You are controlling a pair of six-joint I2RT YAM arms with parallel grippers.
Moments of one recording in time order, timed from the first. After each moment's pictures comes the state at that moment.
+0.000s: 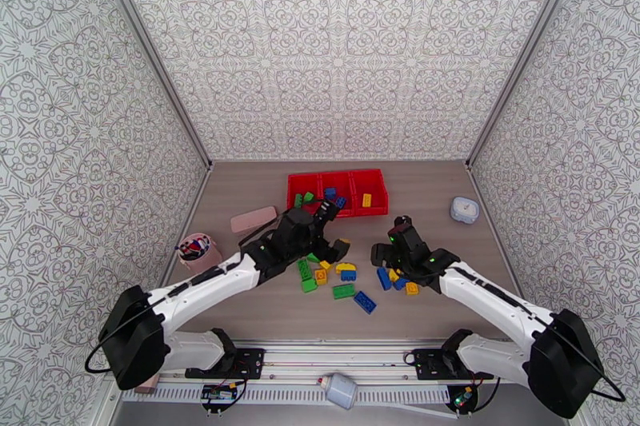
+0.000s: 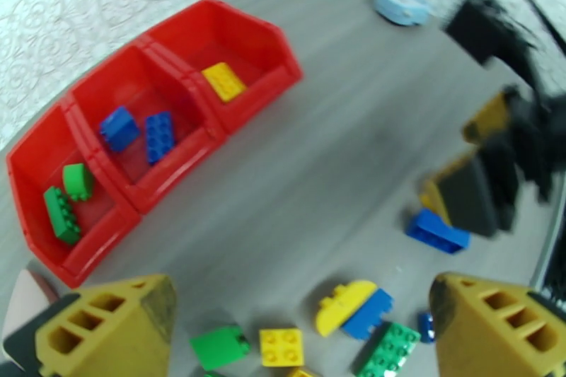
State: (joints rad) left arm -0.81 1.27 0.82 -0.07 0.09 -0.04; right arm 0.59 1.22 0.74 -0.55 0.20 0.70
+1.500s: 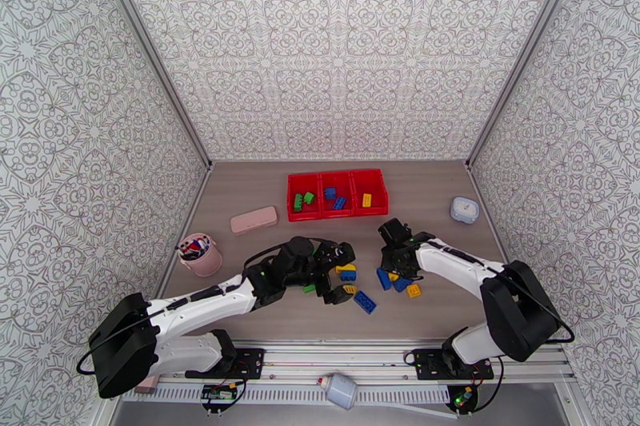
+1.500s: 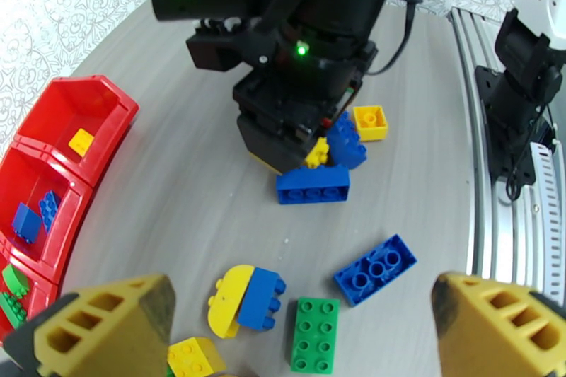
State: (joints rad) left arm -0.91 1.25 0.66 0.10 0.31 0.21; right arm 0.53 1.51 0.83 -0.66 0.13 0.80
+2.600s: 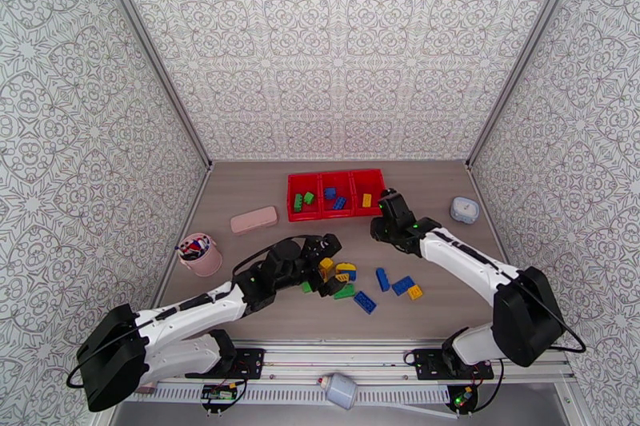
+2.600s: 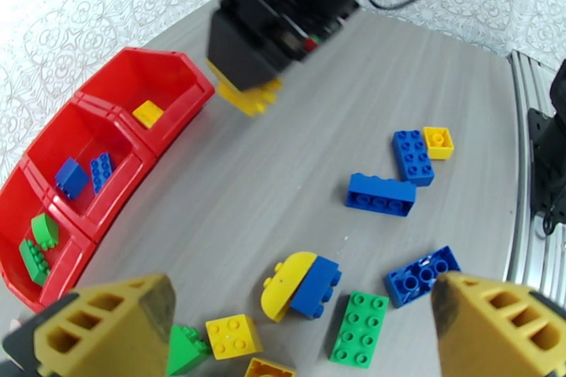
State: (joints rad) left arm -0.86 1.14 0.56 0.19 0.15 0.10; right arm 0.51 1.52 1.07 -0.39 0.17 0.46
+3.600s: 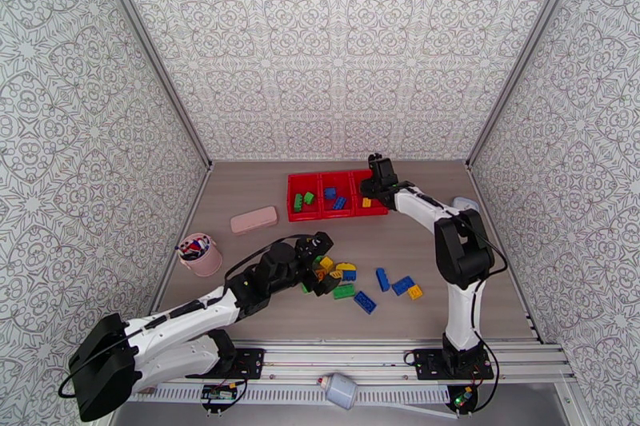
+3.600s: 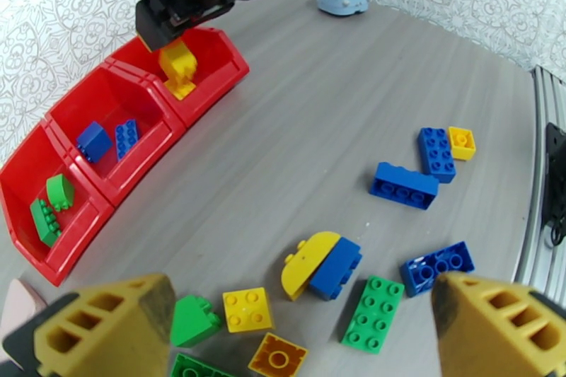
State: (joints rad) left arm -0.85 1.07 0.53 0.12 0.08 0.04; right arm 0.38 2.00 1.51 -0.25 0.11 0.26
